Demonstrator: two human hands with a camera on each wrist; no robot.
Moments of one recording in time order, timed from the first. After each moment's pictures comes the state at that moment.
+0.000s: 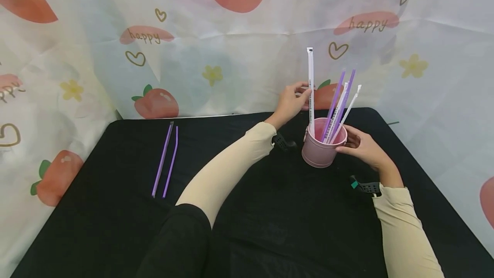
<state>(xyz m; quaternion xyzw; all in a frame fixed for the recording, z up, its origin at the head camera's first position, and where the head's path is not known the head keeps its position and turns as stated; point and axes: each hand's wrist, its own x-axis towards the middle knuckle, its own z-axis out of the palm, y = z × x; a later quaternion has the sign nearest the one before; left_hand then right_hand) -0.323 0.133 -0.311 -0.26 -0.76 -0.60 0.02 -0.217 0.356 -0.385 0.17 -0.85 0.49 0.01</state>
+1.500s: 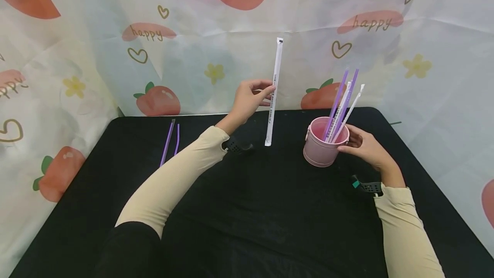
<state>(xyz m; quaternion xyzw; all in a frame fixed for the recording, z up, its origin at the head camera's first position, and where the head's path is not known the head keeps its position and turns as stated) -0.299 0.026 -0.284 -0.23 -0.73 -0.65 0.03 -0.218 0.357 -0.385 0.17 -0.85 0.50 0.01</state>
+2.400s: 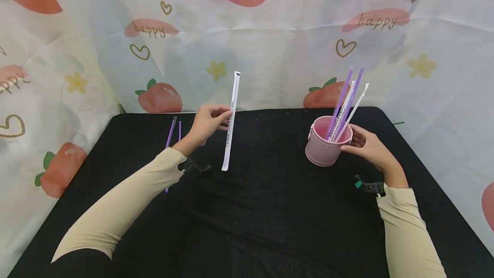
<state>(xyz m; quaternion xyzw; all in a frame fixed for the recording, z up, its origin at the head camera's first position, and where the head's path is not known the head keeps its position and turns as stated) -0.274 -0.075 -0.322 -0.13 -0.78 -0.61 -0.02 -0.220 0.357 -0.387 0.18 -0.85 0.50 0.01</state>
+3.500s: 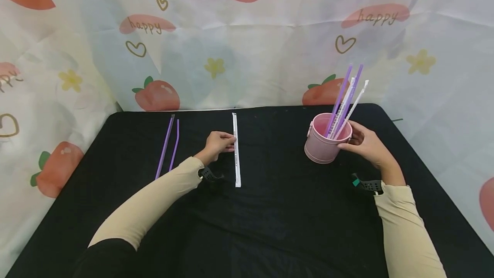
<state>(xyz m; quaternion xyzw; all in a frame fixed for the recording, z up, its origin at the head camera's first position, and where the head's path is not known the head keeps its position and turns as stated) -0.290 -0.058 -0.419 0.05 -0.78 -0.62 -0.13 -0.223 0.354 -0.390 0.16 -0.84 0.51 0.02</state>
